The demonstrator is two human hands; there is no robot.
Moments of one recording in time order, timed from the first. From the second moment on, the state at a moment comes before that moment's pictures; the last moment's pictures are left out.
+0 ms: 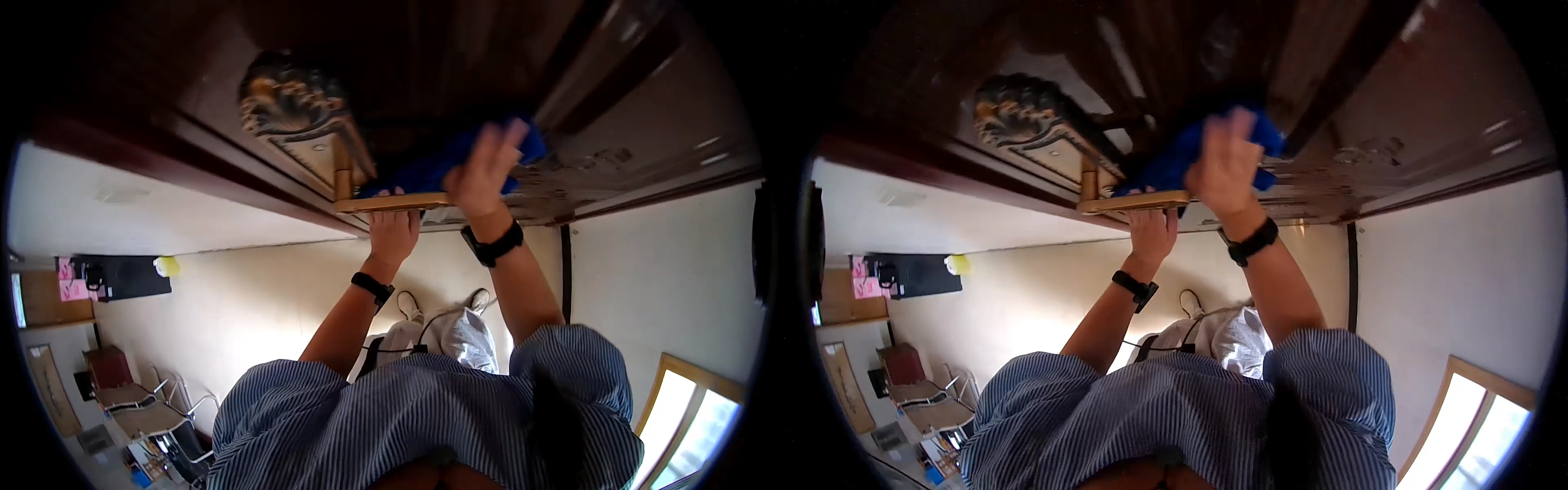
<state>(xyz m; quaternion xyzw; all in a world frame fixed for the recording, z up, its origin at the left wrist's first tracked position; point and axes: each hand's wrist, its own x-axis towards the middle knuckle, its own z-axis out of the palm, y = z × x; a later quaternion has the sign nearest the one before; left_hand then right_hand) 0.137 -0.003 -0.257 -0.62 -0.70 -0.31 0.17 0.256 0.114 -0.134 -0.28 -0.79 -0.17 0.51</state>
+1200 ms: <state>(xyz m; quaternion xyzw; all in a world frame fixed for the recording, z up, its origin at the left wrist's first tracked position) 0.345 0.148 -0.190 -0.61 -0.60 -0.44 0.29 0.535 0.161 -0.100 -0.39 -0.79 0.06 0.46</state>
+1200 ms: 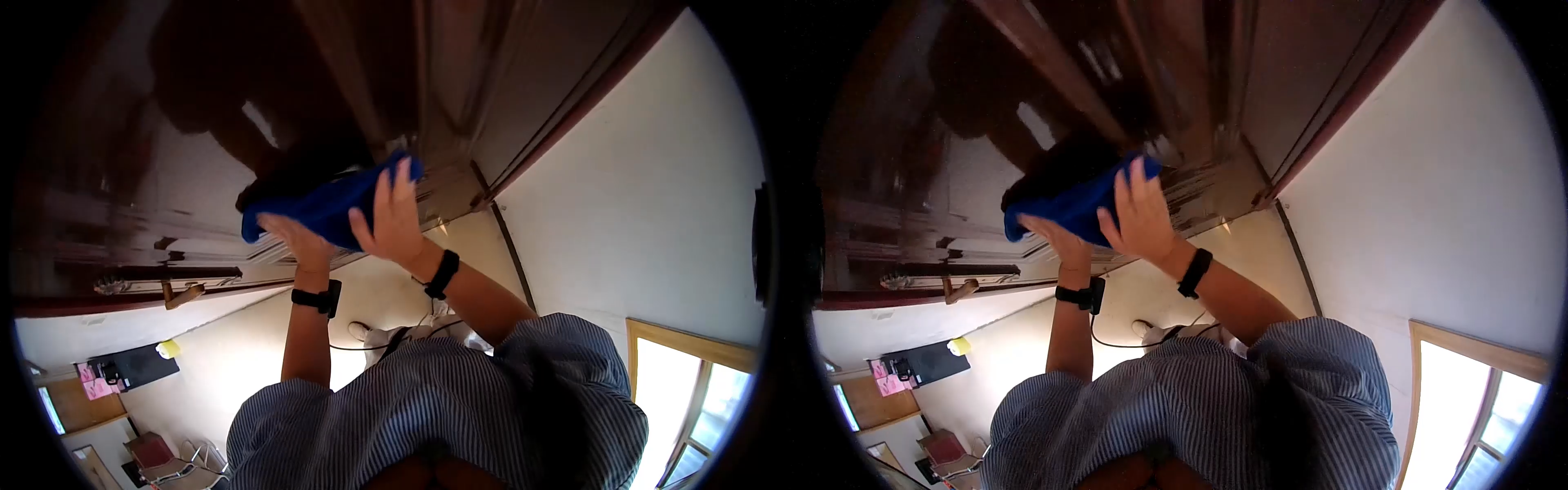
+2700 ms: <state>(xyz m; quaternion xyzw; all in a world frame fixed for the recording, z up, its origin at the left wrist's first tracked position) 0.562 0.246 -0.312 -0.83 -0.44 -0.15 0.32 0.754 0.337 -0.293 -0.51 -0.53 -0.10 0.67</state>
